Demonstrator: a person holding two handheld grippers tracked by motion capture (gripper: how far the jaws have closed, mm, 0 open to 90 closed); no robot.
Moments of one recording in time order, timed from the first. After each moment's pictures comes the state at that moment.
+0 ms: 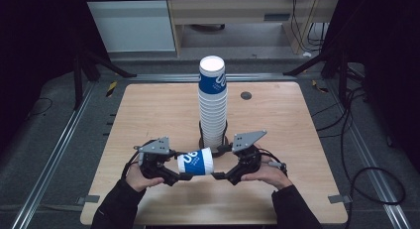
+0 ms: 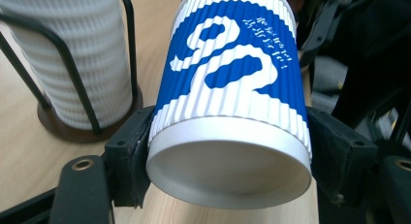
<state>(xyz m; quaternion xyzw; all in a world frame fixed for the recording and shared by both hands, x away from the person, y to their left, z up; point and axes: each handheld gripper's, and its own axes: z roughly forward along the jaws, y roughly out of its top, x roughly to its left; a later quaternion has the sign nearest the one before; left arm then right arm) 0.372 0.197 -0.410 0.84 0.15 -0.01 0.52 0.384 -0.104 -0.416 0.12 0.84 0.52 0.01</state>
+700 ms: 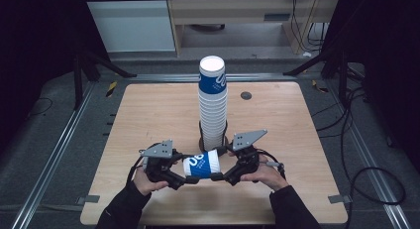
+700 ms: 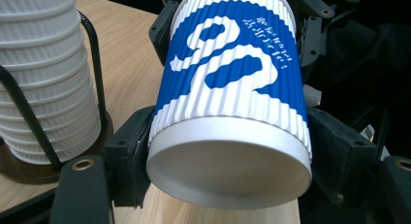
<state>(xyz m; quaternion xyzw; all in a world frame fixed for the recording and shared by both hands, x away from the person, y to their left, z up) 0.365 0.178 -0.420 0.83 0.13 -0.03 0.54 0.383 -0.098 -0.418 0.11 0.82 0.56 -0.04</state>
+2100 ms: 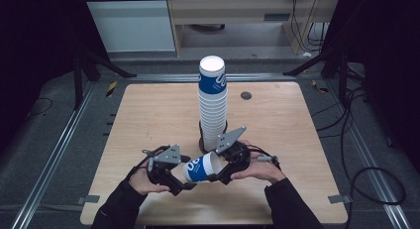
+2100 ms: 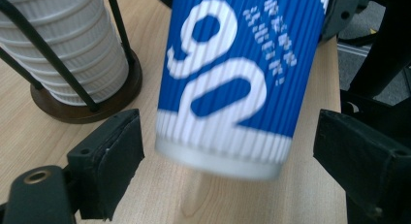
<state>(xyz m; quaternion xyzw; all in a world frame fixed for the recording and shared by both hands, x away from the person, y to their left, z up) 0.363 0.172 -0.424 0.90 0.12 0.03 0.41 0.387 -0.069 -0.404 0.08 0.90 0.42 -0.01</state>
